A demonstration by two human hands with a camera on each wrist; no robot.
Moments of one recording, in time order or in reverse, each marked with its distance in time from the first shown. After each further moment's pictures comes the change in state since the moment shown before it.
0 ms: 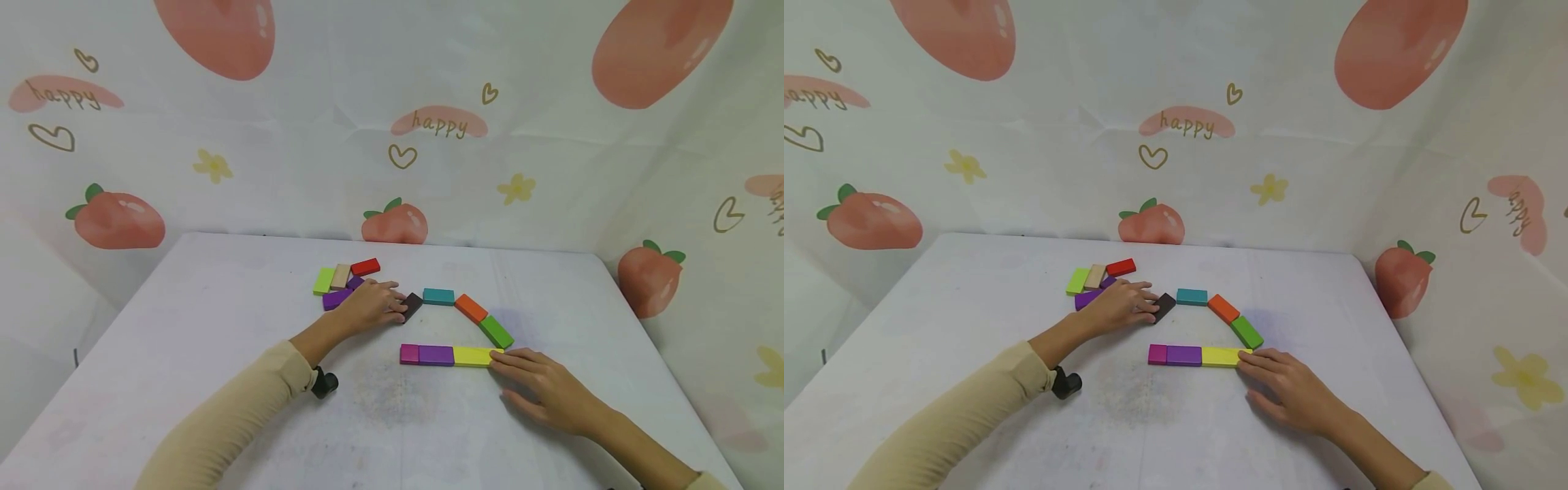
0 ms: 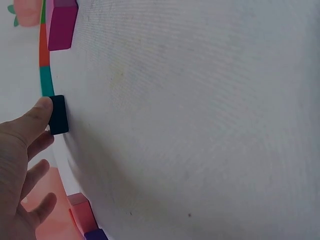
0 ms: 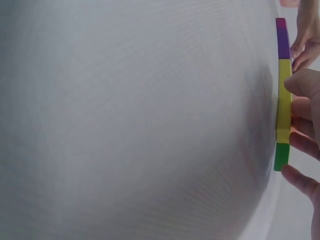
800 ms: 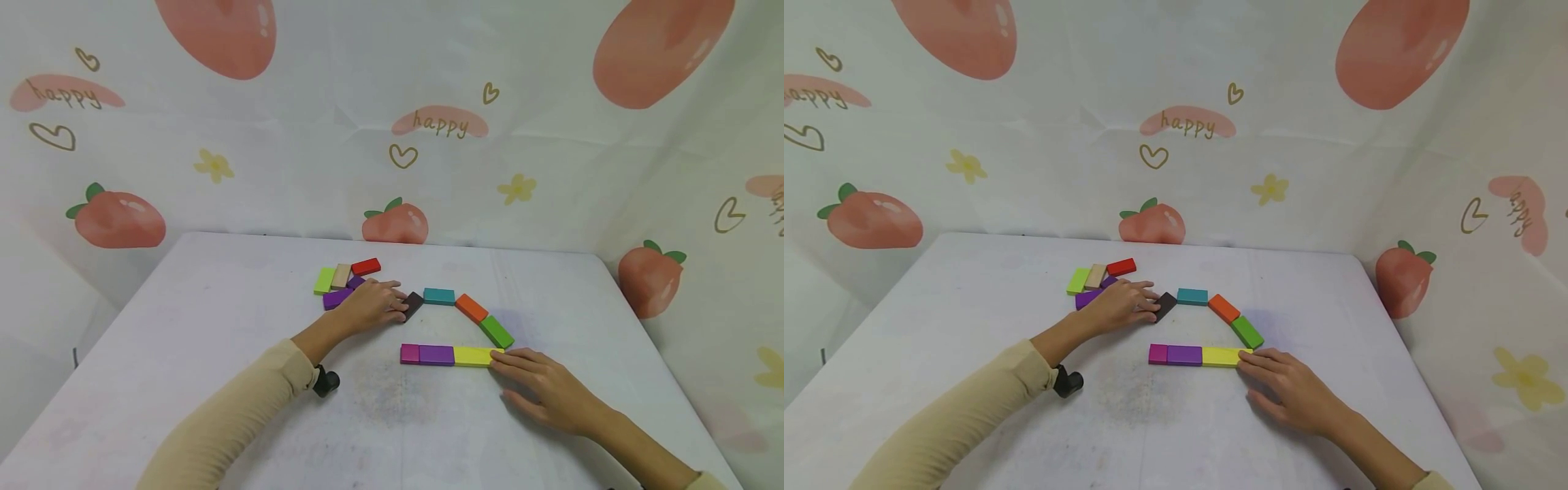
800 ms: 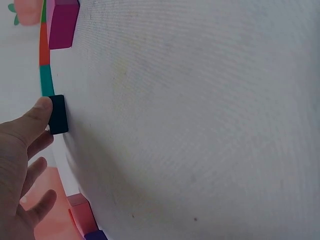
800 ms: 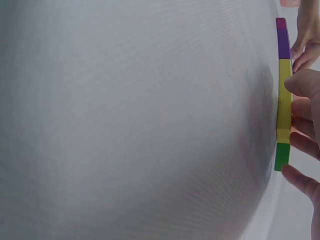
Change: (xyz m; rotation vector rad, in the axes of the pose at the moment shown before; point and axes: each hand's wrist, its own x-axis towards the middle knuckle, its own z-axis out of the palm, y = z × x) left_hand 0.002 0.001 -0.001 0.011 -0.005 -0.004; right_hand 0.001 -0.001 -0.001 -0.005 -0.009 0.005
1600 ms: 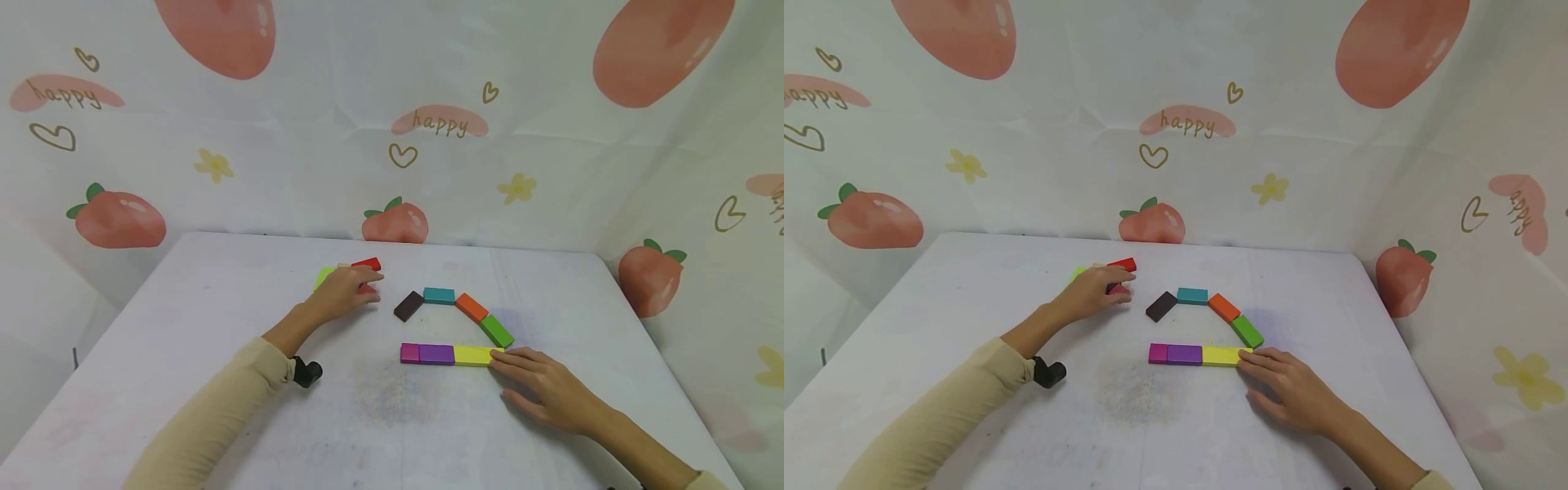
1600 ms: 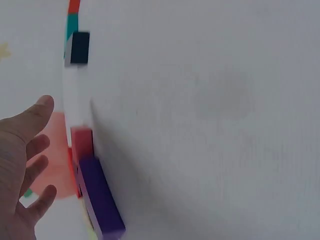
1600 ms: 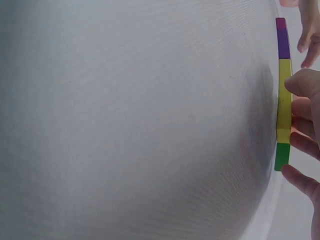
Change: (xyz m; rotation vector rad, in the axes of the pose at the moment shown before) left_hand -0.023 -0.034 -0.018 -0.094 0.207 -0.120; right_hand -0.001 0.000 -0.001 -0.004 -0.009 0.022
